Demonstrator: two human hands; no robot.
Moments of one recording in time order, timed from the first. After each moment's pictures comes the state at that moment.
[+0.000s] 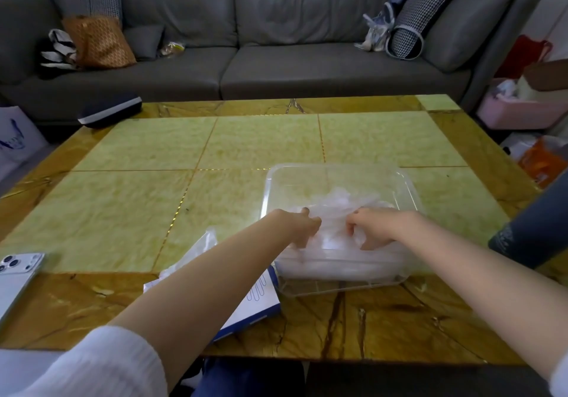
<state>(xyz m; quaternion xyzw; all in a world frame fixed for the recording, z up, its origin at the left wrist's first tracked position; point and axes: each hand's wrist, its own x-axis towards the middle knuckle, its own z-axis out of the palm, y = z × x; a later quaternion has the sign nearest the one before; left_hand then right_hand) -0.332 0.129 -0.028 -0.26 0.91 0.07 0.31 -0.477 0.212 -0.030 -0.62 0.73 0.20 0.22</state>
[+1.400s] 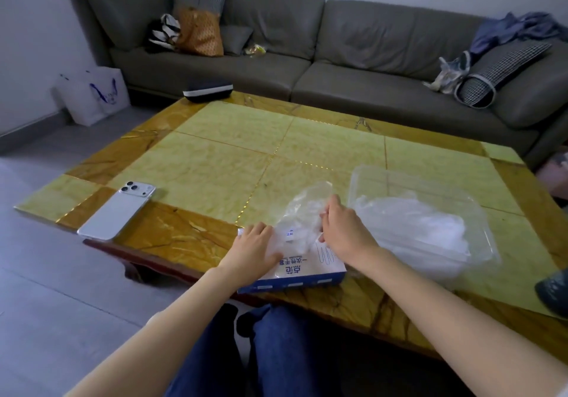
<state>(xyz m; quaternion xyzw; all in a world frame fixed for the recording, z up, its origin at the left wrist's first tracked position) -0.098 0.172 -0.068 -0.49 0.85 0.17 -0.05 -0.278 0.209 -0.014 -0.63 0.73 -0.20 0.18</state>
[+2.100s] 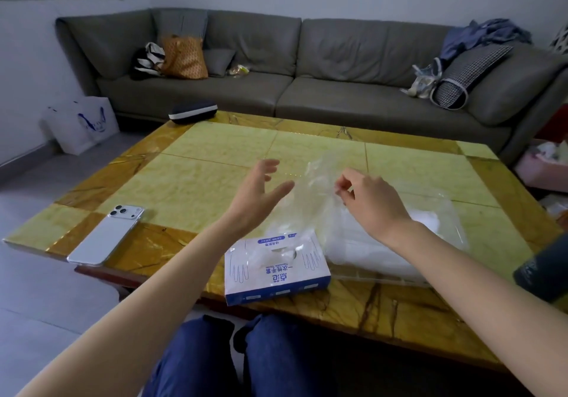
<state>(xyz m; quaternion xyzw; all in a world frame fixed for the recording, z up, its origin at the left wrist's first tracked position) -0.138 0.159 0.041 -0.41 0.77 0.35 -0.34 -0.330 0.236 0.056 -0.68 0.69 -0.24 -0.03</state>
